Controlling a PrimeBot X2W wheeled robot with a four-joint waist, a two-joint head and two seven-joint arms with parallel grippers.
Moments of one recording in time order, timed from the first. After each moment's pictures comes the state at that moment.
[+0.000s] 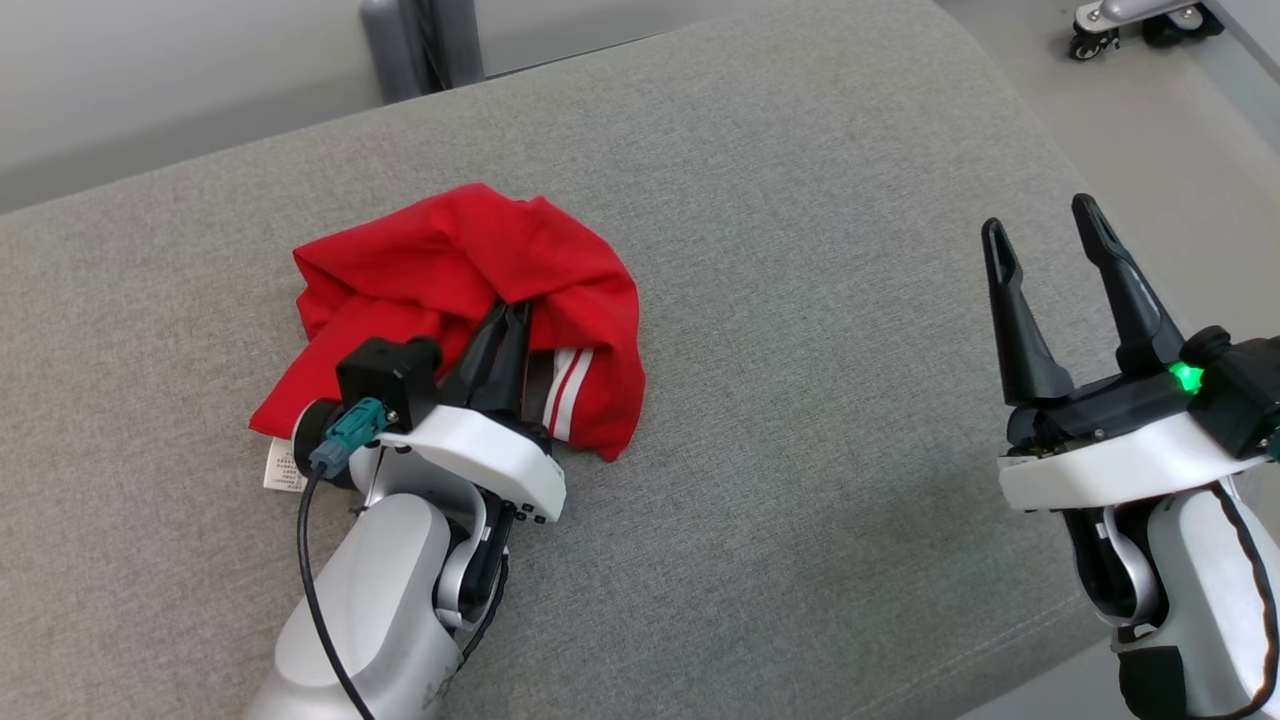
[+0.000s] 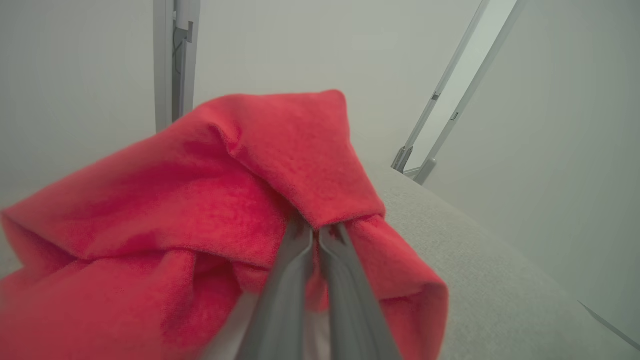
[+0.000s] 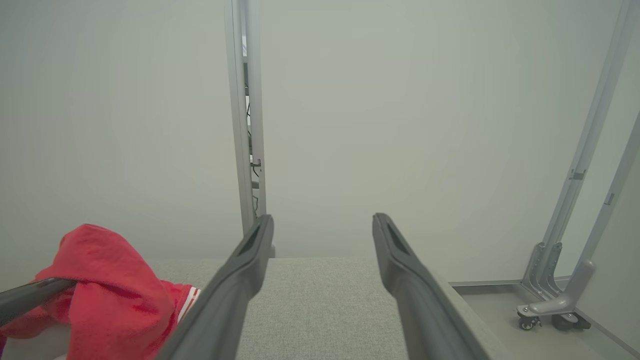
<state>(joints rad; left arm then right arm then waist) -0.50 0.05 -0.41 0.46 -0.49 0.05 -0.22 -0.38 -0.20 0.20 0.11 0.32 0.13 -0.26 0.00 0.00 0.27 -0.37</state>
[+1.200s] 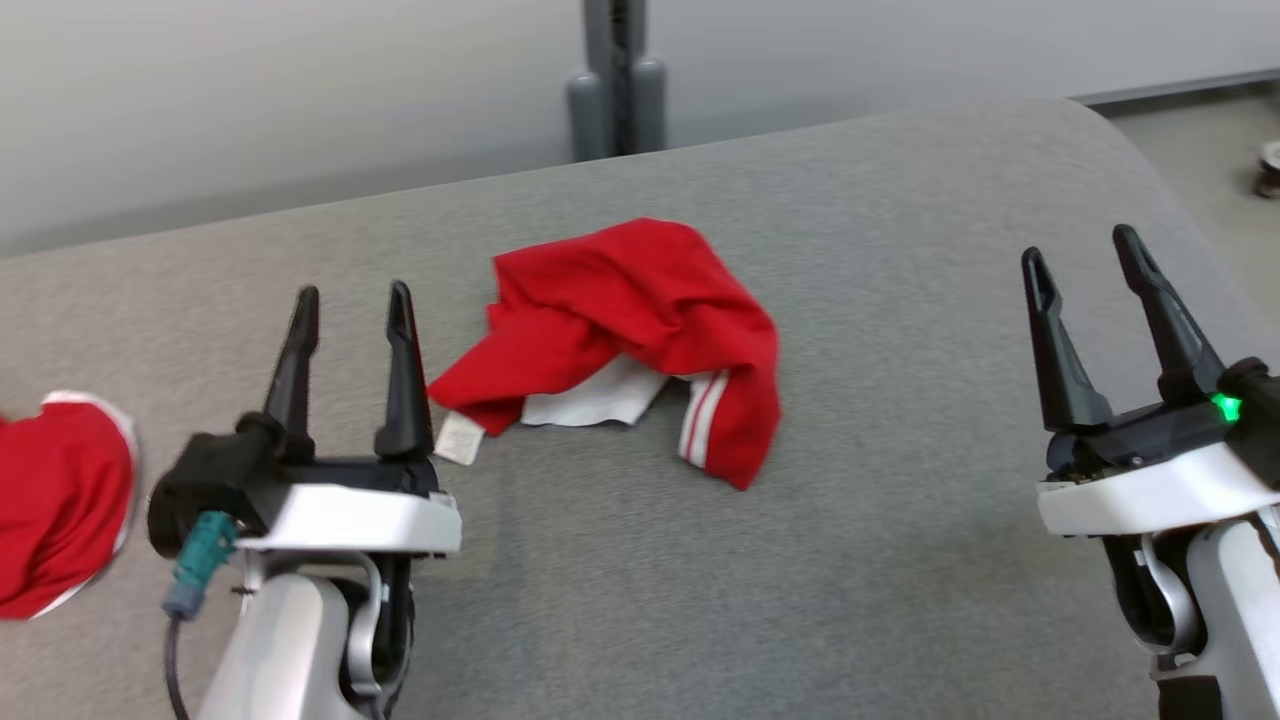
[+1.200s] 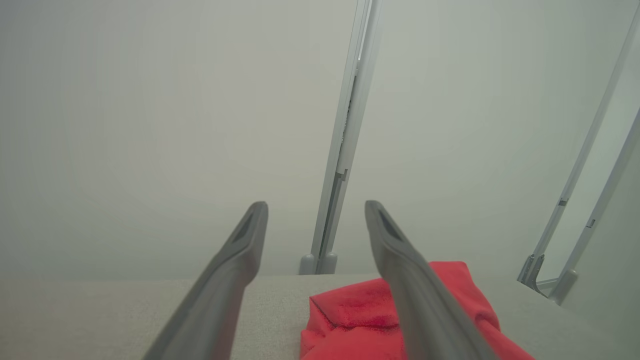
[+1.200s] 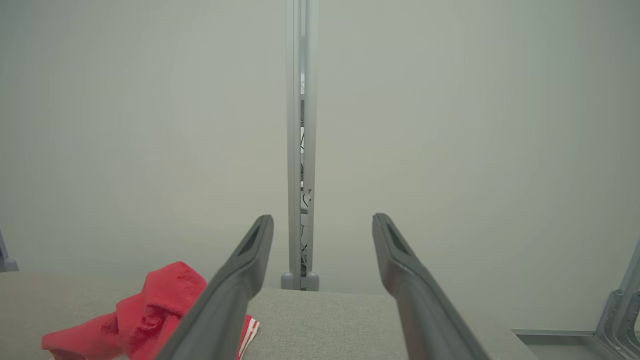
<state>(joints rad) -0.26 0.06 -0.16 0.12 -0.34 0.12 -0.26 -0.32 -0.23 0.17 0.09 0.30 0.13 -0.26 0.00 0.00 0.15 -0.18</state>
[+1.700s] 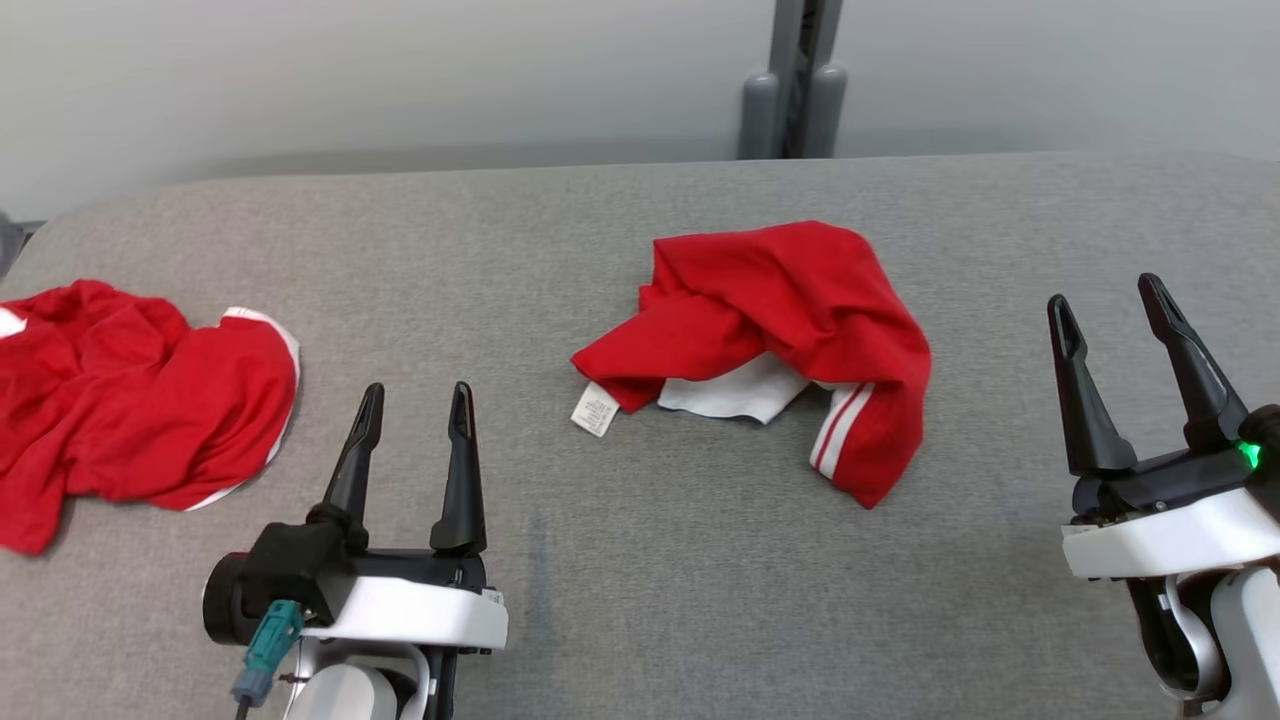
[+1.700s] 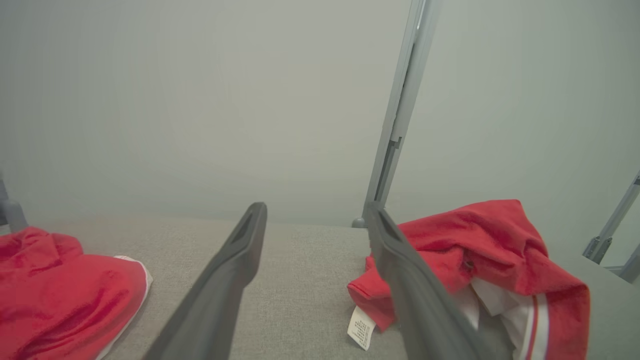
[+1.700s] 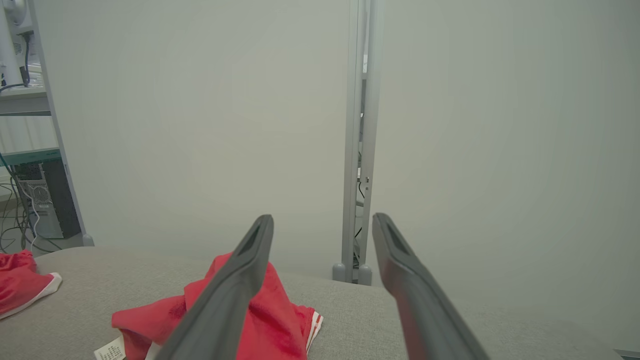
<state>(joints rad) -0.11 0.05 -0.24 0.06 -0.30 0.15 -0.26 -0.22 -0.25 0.12 0.06 0.29 0.13 -0.26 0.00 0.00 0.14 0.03</state>
